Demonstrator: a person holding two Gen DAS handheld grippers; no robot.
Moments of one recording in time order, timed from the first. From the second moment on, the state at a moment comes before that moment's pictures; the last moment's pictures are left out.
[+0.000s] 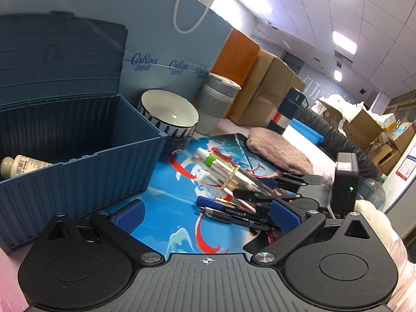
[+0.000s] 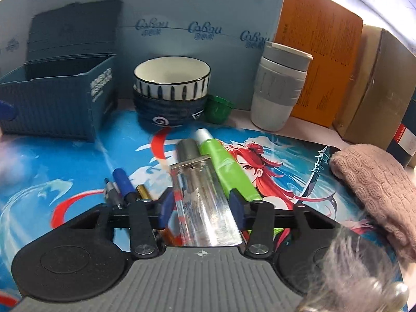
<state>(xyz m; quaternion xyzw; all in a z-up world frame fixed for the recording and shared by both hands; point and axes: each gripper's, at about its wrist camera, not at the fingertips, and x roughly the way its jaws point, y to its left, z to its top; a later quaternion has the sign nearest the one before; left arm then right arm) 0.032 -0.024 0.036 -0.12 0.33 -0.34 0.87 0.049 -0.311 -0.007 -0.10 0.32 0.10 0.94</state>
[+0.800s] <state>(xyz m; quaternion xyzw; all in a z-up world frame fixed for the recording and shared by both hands) 0.032 0.023 0.060 -0.17 0.28 -0.31 0.89 0.012 -0.305 0.061 0.09 0.22 0.15 0.96</state>
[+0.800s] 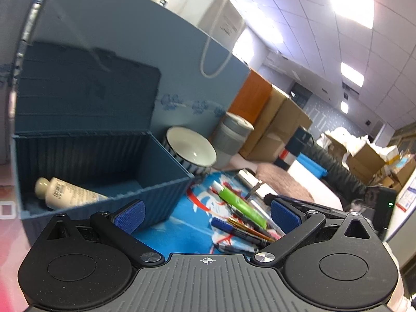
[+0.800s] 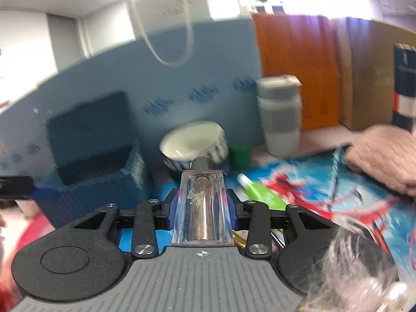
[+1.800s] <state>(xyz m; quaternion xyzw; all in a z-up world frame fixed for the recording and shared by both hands) 0.050 0.131 0.066 -0.29 0.23 -0.14 0.92 0.094 -0.113 0.071 -0.20 0.10 0.40 0.89</state>
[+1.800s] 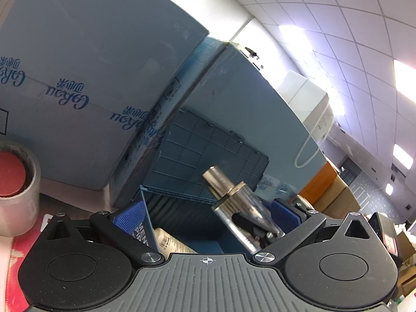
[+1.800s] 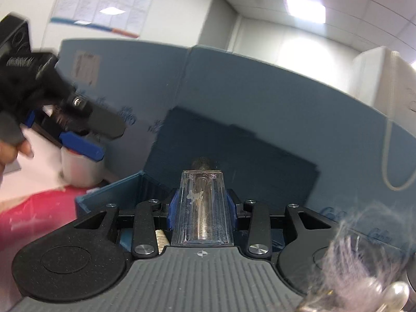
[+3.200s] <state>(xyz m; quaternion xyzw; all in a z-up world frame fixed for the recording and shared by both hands) 0.052 0.121 0.062 -0.28 0.24 -0.17 0.91 0.156 -0.072 0.076 -0.30 0.31 0.48 0.76</state>
